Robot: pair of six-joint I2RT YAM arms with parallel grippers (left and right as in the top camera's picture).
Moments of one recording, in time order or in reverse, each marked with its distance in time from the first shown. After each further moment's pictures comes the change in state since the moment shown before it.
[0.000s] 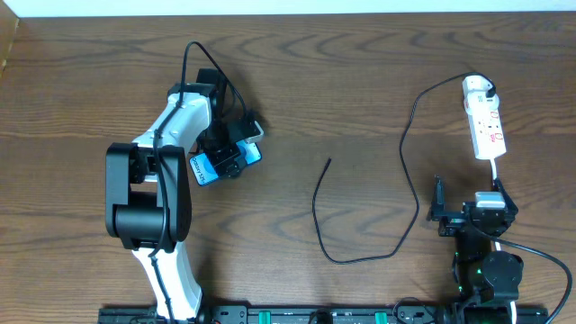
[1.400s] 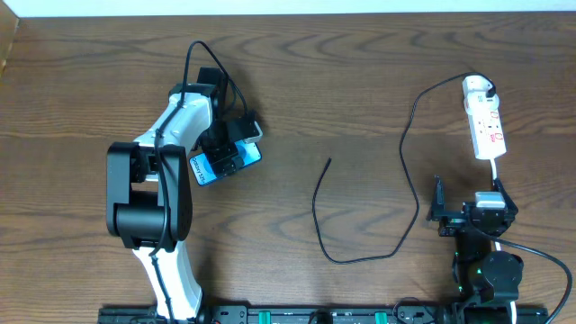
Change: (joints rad) left arm -0.003 0.003 -0.001 0.043 -0.069 0.057; right arm 0.000 0.000 0.000 0.000 0.000 0.000
